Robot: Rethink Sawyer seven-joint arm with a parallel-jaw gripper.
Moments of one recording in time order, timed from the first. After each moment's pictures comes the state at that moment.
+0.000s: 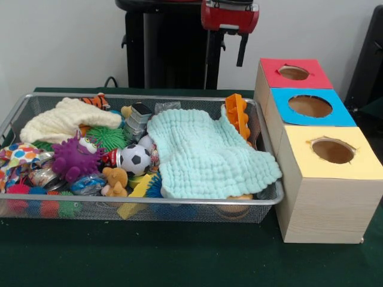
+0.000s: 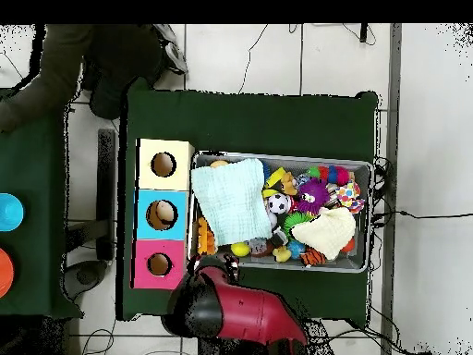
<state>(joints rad) -0.13 -0.91 -0.08 2.18 -0.02 0.17 1.57</state>
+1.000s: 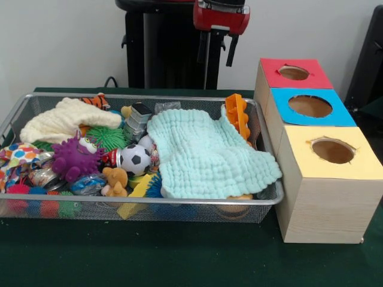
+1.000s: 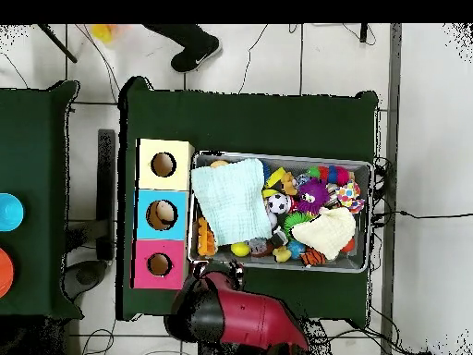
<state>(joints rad) -0.09 -0.89 -0.14 2.17 -0.06 0.17 1.57</state>
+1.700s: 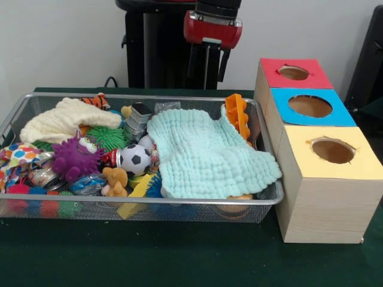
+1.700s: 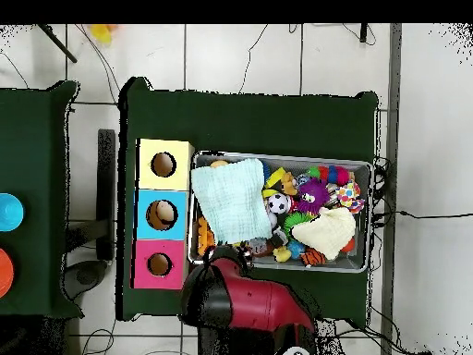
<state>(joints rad) -0.11 -0.82 -0.15 2.09 -0.10 0.07 1.57</state>
